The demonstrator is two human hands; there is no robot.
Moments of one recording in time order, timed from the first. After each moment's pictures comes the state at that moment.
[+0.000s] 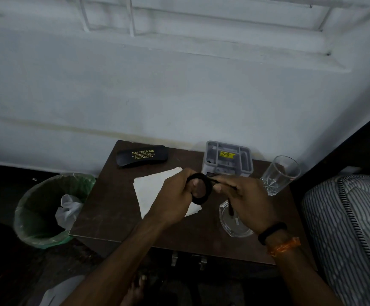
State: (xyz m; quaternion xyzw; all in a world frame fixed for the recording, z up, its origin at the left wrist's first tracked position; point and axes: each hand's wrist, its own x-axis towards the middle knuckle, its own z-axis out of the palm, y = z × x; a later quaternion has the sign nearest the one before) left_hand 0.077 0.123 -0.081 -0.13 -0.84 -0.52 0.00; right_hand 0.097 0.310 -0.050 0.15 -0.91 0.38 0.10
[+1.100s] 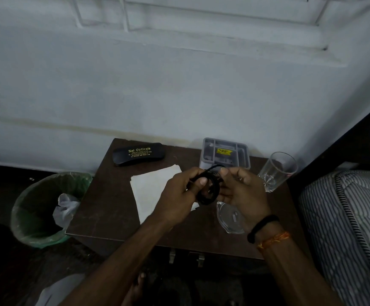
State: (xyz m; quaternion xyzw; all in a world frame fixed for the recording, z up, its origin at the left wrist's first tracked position) left_hand 0.085 0.141 -0.073 -0.13 -0.79 -0.60 -0.03; right_hand 0.098 0.297 -0.049 -0.14 -0.68 0.72 0.00
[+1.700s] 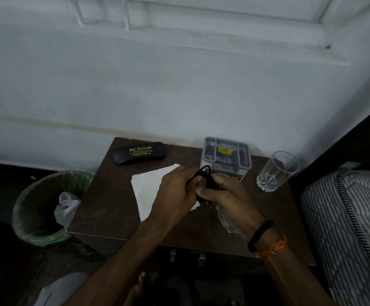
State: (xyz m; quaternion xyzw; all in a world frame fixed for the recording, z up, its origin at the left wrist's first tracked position) left_hand 0.081 0.135 -0.079 -0.17 -0.88 -0.43 0.14; right_hand 0.103 0.284 -0.051 0.00 -0.77 0.62 -0.13
